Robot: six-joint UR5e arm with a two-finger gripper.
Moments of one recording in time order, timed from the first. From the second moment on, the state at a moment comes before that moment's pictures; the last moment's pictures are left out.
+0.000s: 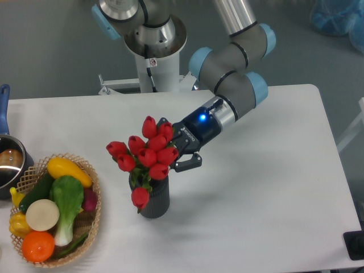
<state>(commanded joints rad) 2.67 -1.86 -1.93 -0.81 0.00 1.46</state>
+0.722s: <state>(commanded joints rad) 2.69 -1.81 -1.94 -0.81 -0.10 1.46</state>
